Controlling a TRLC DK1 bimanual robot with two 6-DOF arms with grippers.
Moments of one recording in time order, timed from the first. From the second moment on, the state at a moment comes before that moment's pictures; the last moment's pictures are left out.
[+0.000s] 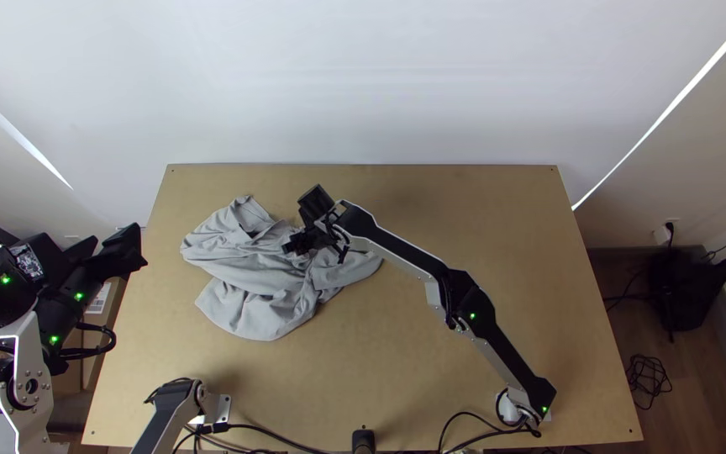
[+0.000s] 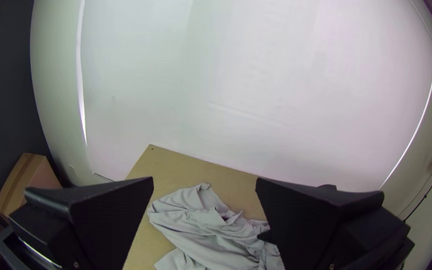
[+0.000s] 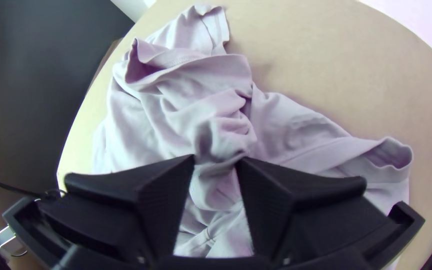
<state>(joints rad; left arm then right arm) 0.19 0.78 1.45 -1.01 0.02 -0.21 0.91 2.44 2.28 -0.66 -0.23 0.41</state>
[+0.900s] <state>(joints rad) 0.18 0.97 1.19 -0.78 0.09 -0.15 0.56 1.96 1.87 -0.64 -0.22 0.40</state>
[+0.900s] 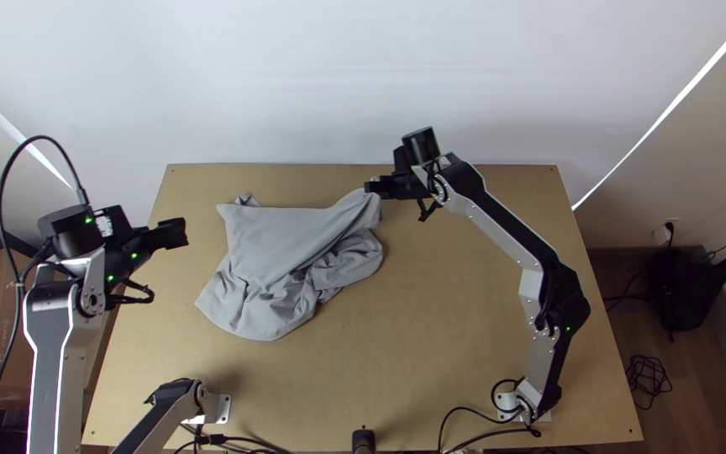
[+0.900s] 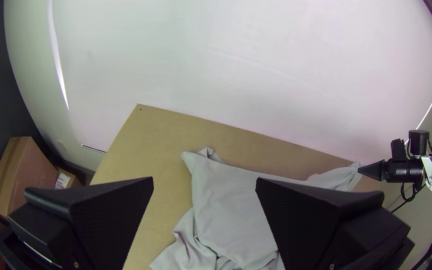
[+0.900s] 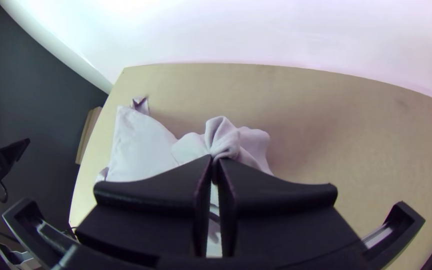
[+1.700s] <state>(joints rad) 0.02 1.48 1.25 -0.48 0.11 -0.26 0.19 1.51 1.32 -0.58 -0.23 0.39</state>
